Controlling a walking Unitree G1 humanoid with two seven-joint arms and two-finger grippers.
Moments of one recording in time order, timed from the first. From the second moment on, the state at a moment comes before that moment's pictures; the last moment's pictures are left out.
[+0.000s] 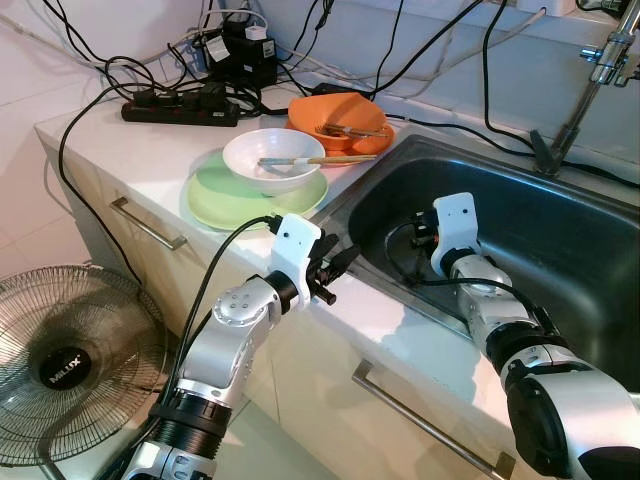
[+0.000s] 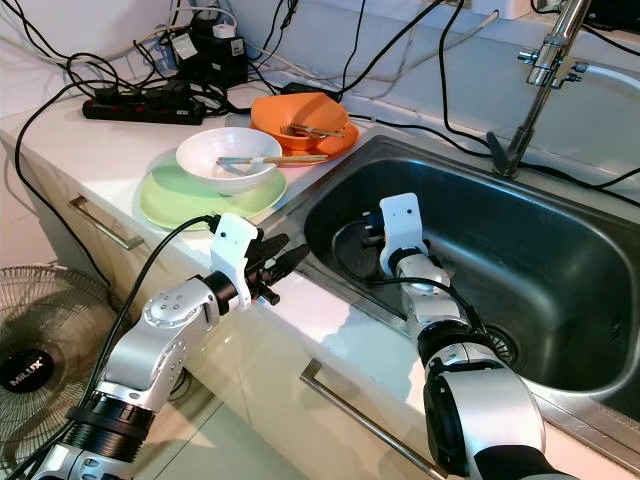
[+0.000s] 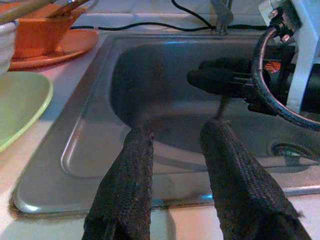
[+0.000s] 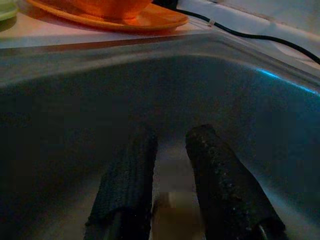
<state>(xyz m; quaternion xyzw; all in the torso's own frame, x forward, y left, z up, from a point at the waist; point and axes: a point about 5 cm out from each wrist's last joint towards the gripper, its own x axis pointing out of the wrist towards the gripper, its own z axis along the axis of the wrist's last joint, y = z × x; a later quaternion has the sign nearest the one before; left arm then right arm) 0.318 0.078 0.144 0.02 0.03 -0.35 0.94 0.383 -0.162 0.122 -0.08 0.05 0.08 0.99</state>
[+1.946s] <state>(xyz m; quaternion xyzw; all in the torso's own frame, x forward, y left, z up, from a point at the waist) 0.397 0.097 0.202 0.27 -0.08 -0.25 0.93 0.343 -0.159 0.164 -0.02 -0.12 0.07 0.99</state>
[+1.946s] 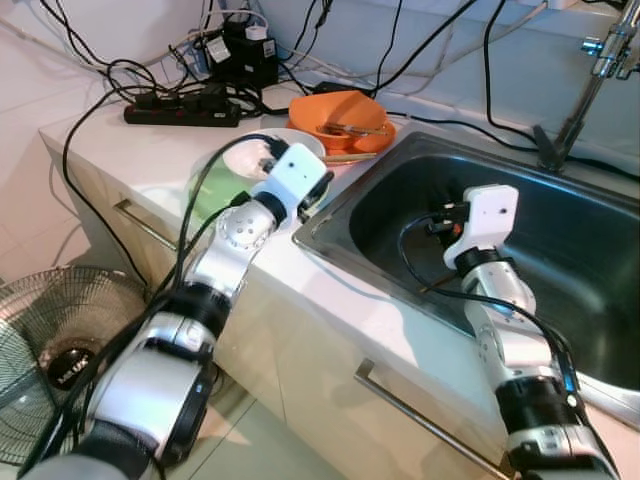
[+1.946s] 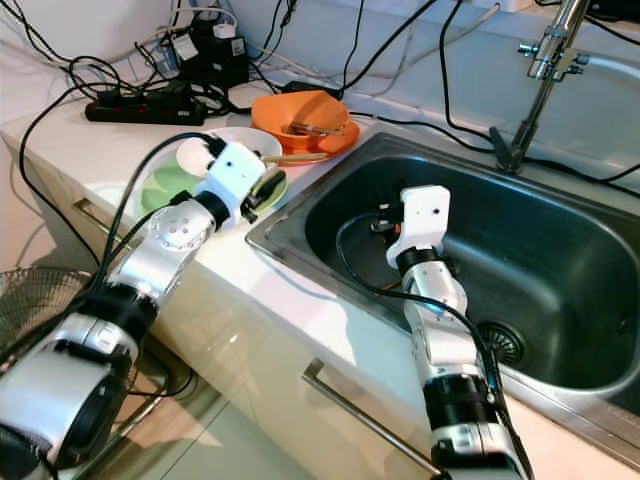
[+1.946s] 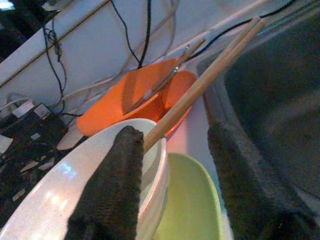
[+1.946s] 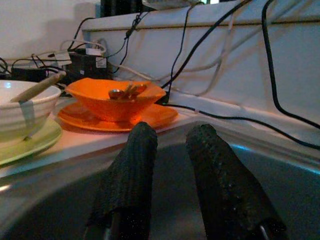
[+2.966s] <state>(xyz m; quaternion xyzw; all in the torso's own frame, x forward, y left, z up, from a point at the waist) 0.406 0.071 0.218 0.33 -0.11 -0.25 0.90 0.308 -0.157 0.165 -0.01 -0.12 0.06 0.99</state>
